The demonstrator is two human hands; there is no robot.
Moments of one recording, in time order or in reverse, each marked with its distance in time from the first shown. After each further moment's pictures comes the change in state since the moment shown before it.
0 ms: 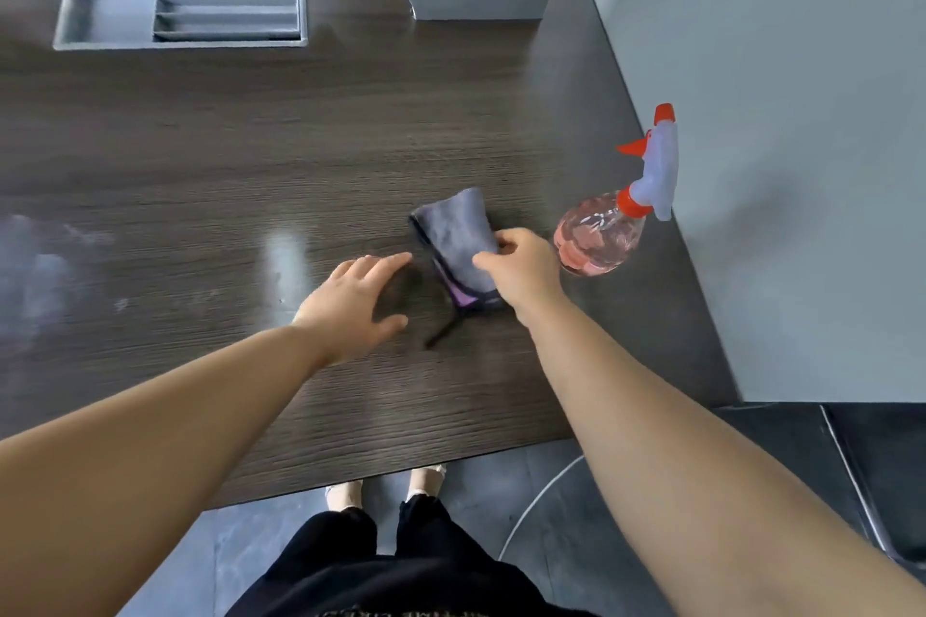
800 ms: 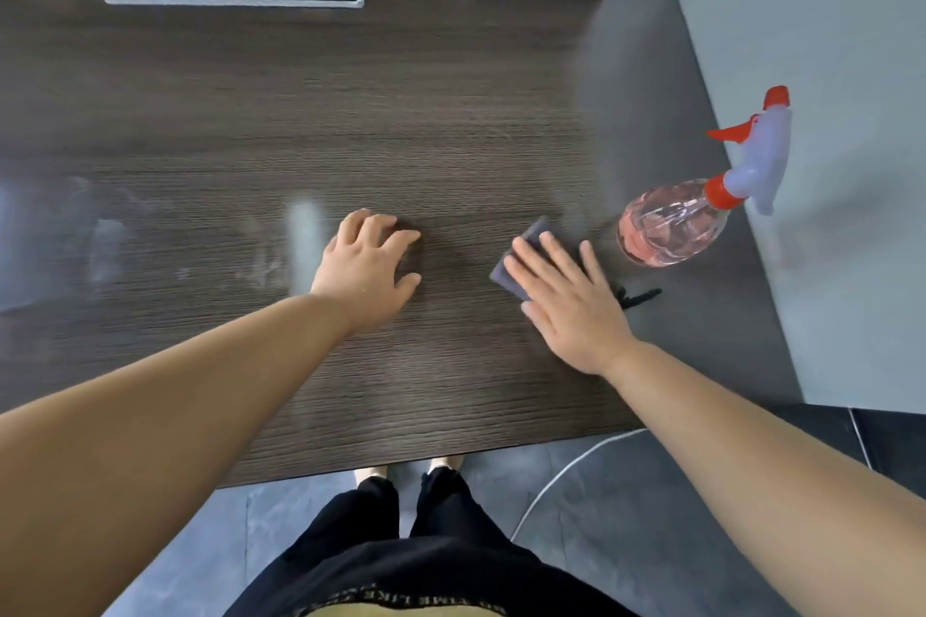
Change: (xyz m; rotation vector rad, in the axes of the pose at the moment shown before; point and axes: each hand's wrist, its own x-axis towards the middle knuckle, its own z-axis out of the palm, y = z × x) left_hand -0.004 -0.040 -0.014 0.127 0.096 -0.106; right_hand -0.016 0.070 0.022 -0.927 -0.069 -0.878
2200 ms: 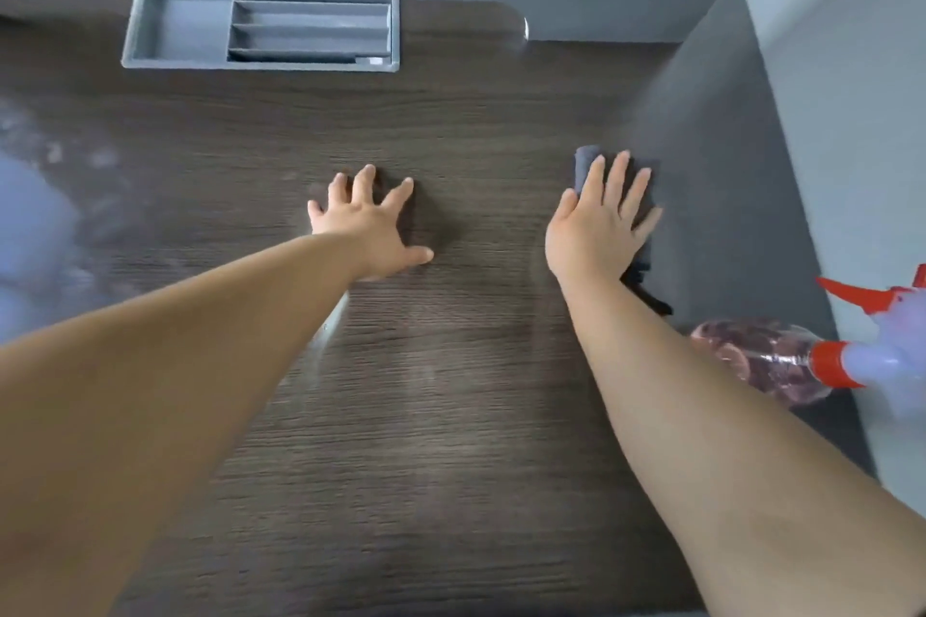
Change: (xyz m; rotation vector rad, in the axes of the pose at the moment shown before) left_hand 0.144 -0.041 -0.068 0.069 -0.177 -0.280; right_hand 0.209 0.040 -0.024 0.223 0.042 0.867
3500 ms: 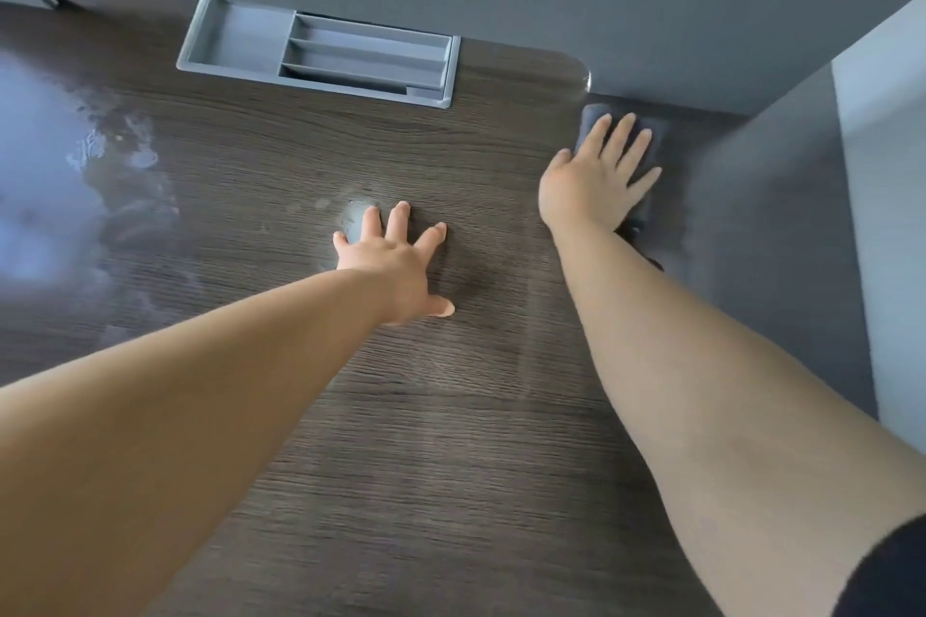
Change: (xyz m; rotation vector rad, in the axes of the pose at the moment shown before) left_hand 0.006 0.010 -0.017 0.088 -0.141 -0.035; right_hand 0.095 -0.088 0.002 -0.012 -0.032 -0.096
